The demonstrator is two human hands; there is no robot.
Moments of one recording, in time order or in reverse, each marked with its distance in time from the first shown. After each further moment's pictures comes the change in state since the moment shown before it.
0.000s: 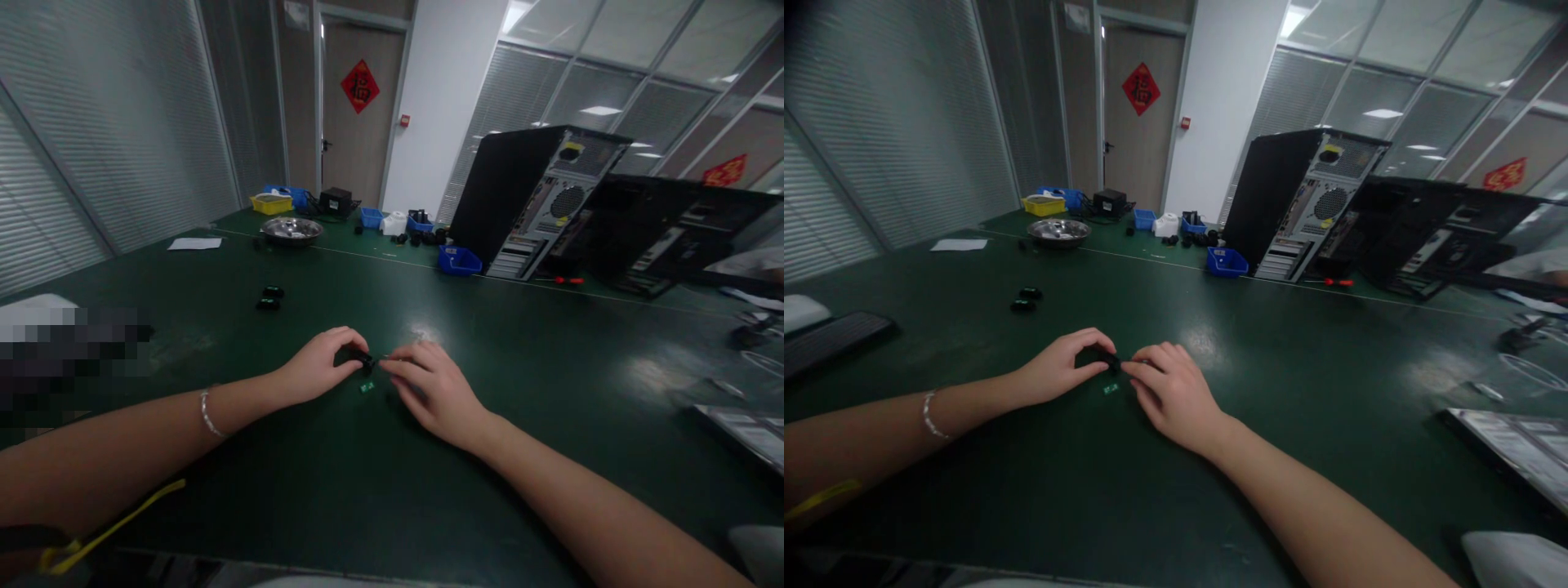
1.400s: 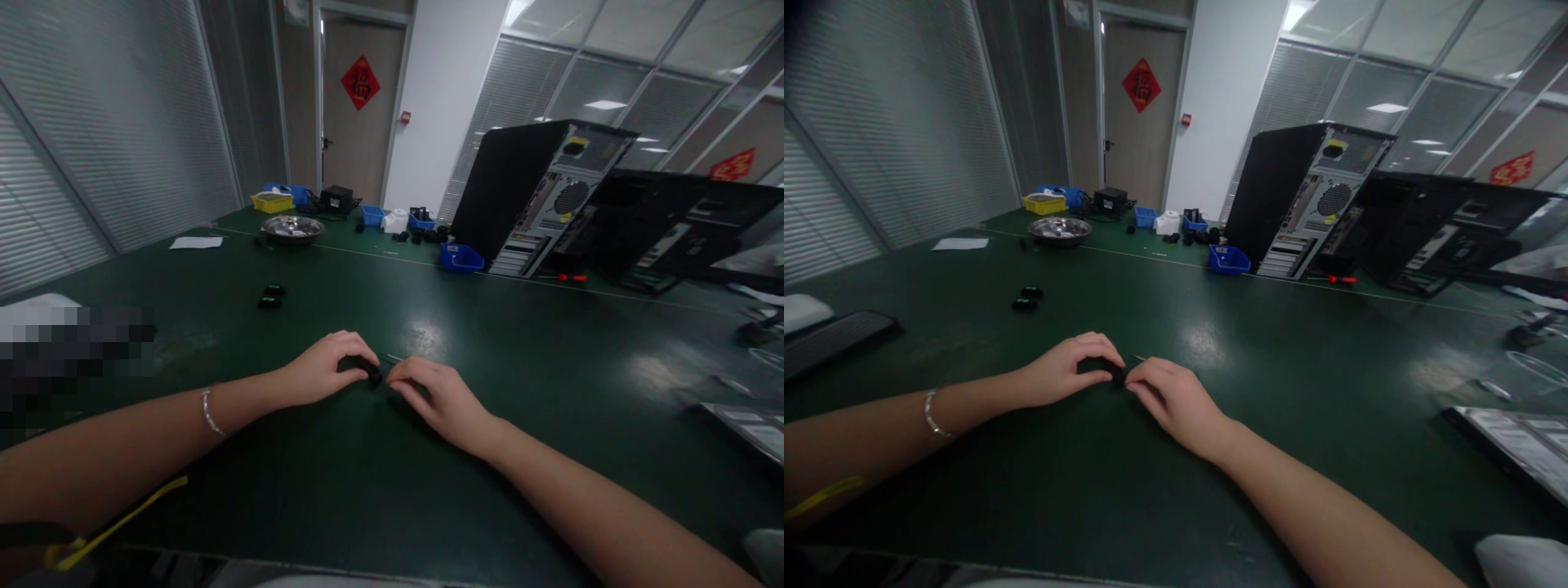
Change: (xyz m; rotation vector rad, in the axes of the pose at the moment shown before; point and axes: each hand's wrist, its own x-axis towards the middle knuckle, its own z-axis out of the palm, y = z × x) left_hand 0.000 0.001 -0.003 -0.025 -0.142 0.124; right_hand -0.001 -0.004 0.002 0.358 -0.018 0.070
